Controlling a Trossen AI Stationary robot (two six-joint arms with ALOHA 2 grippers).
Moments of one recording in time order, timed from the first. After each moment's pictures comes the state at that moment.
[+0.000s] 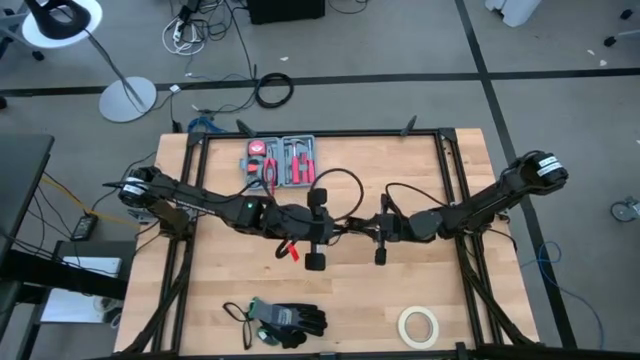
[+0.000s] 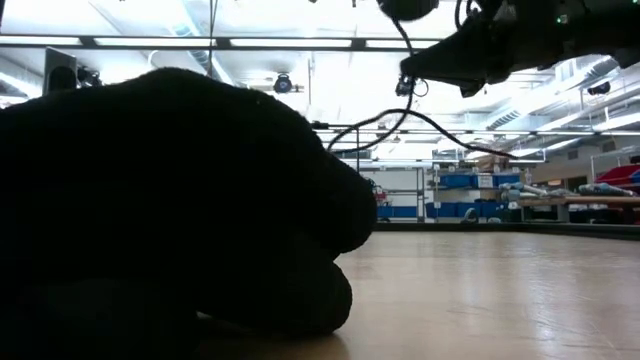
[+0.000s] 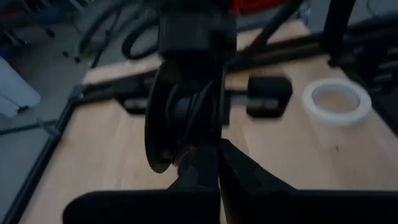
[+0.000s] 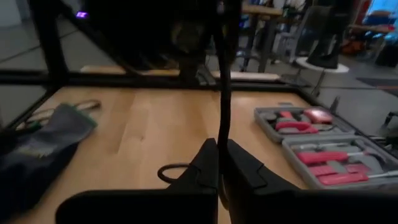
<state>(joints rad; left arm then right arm) -0.24 1.63 1.42 -0.25 -0.30 0.09 0.35 1.29 0.45 0.69 0.50 -0.01</state>
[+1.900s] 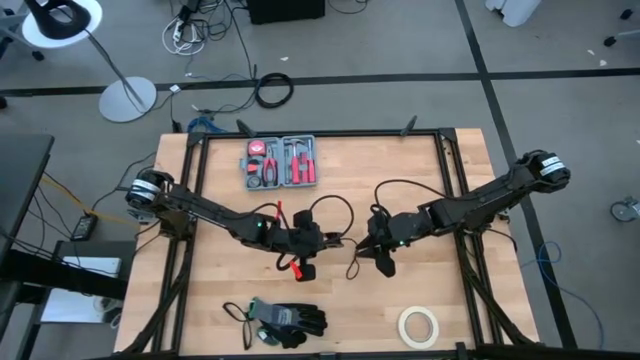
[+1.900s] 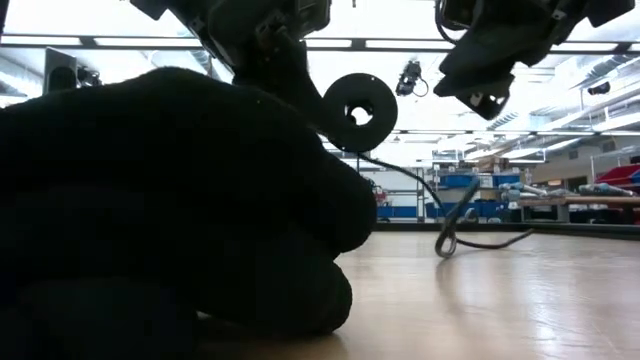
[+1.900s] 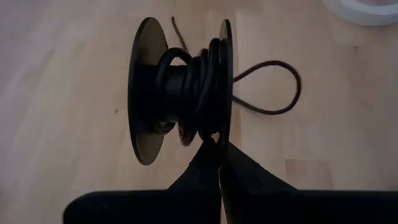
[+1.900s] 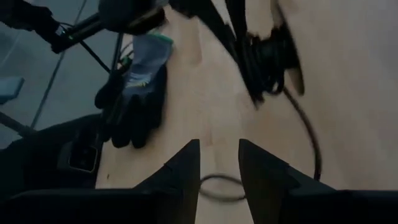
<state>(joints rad) -0.26 1.70 1.08 -0.12 -0.26 -0.20 0.32 1.27 0.71 -0.02 0.08 0.55</state>
